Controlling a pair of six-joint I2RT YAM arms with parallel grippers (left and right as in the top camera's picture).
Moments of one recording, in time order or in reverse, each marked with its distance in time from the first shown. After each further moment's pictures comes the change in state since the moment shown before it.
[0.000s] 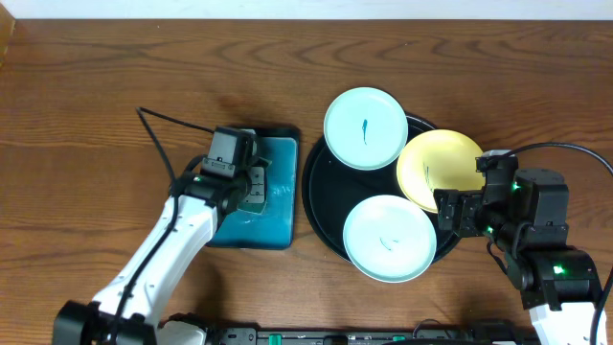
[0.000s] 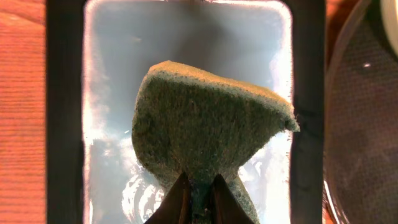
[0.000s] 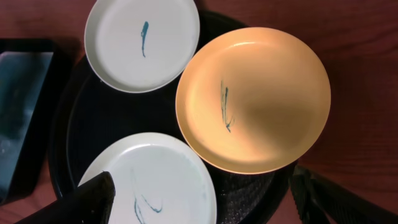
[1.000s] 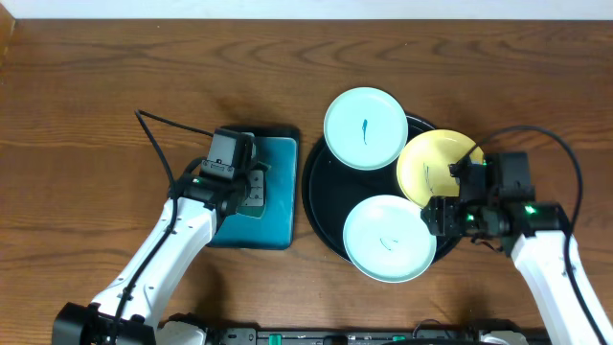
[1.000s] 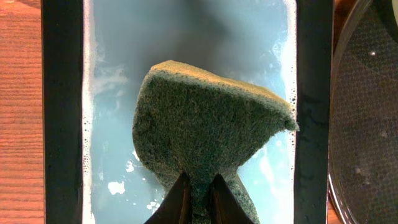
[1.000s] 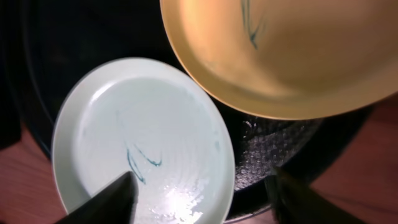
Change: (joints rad) left arm 0.000 -0.006 -0.006 -0.025 0.004 -0.005; right arm 0.000 0.345 0.001 -0.090 -0.097 0.004
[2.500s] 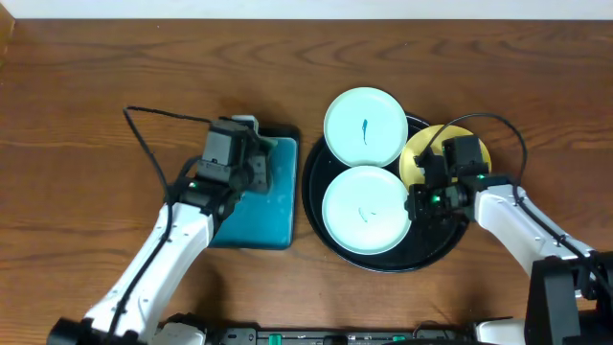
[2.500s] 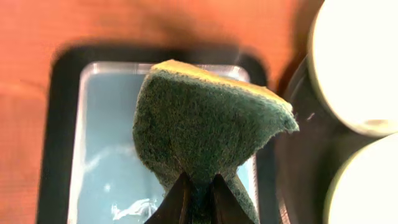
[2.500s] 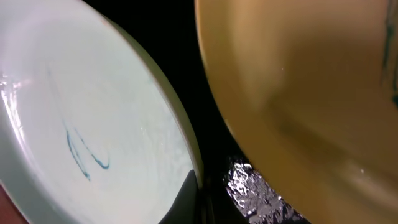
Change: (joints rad) left arm 0.002 -0.056 -0.004 0.198 0.031 -0.004; right arm 0.106 0.373 0.000 0.320 -0.055 0.026
